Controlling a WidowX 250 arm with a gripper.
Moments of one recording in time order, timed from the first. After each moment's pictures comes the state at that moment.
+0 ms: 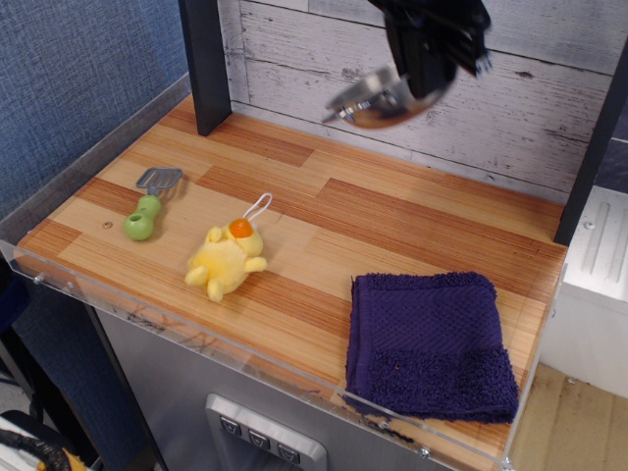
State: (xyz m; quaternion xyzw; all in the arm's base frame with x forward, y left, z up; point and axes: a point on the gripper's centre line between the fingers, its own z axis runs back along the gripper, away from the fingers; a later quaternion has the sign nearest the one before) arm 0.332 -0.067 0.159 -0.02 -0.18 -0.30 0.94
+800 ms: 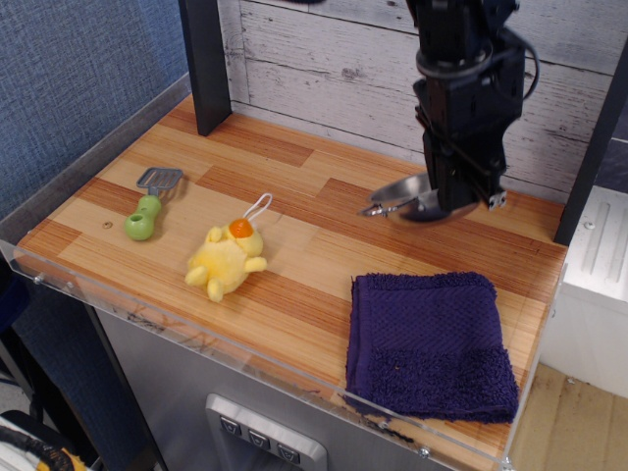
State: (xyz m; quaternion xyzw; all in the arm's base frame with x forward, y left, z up) arm 0.335 -0.090 0.077 -0.04 -0.12 -0.38 0.91
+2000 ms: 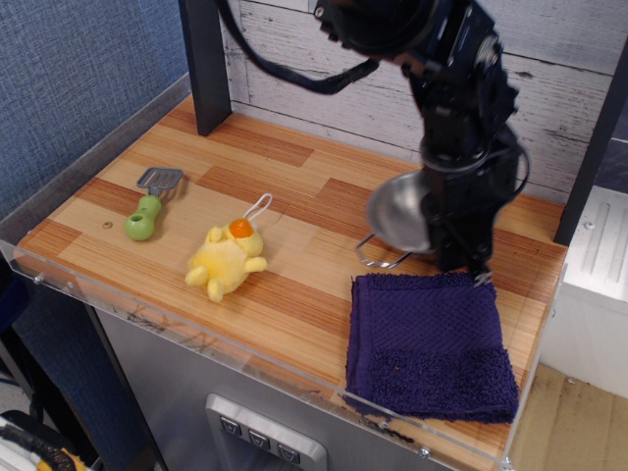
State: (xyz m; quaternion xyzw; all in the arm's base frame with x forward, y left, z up) arm 0.321 -0.093 0.026 -0.01 -0.09 -0.41 0.91
